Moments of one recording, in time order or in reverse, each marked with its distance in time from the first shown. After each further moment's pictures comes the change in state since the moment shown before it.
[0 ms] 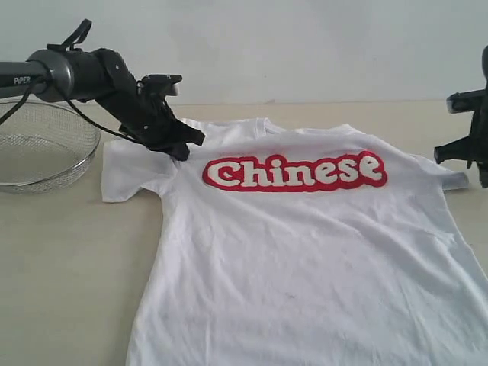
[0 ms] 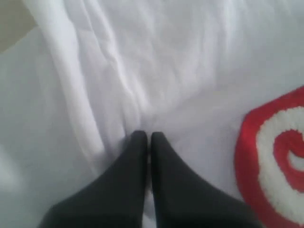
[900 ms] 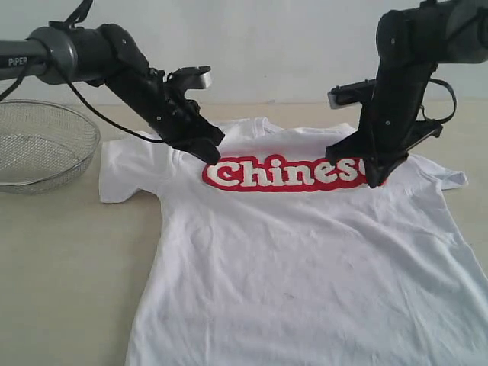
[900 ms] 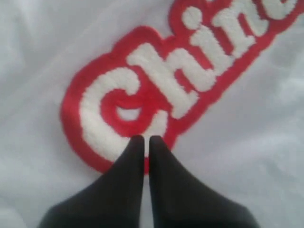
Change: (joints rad) left arm -0.071 -0.111 0.030 -0.204 0.232 0.267; right arm 0.357 -0.122 0.049 0.256 0.116 -0.194
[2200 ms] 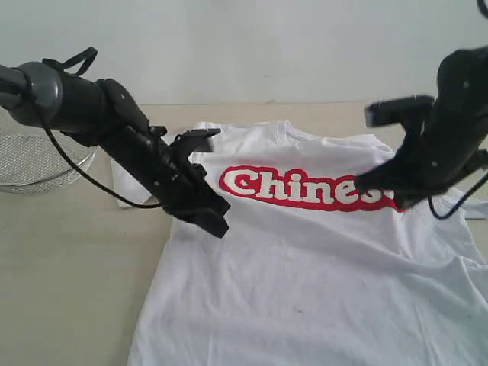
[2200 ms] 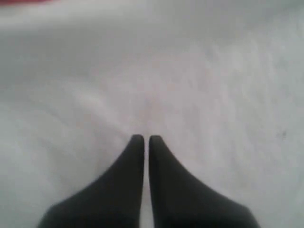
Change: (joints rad) left arm -0.089 -0.206 0.526 -0.169 -0.137 0.171; right arm -0.005 -0.378 0.539 -0.042 -0.402 0.110
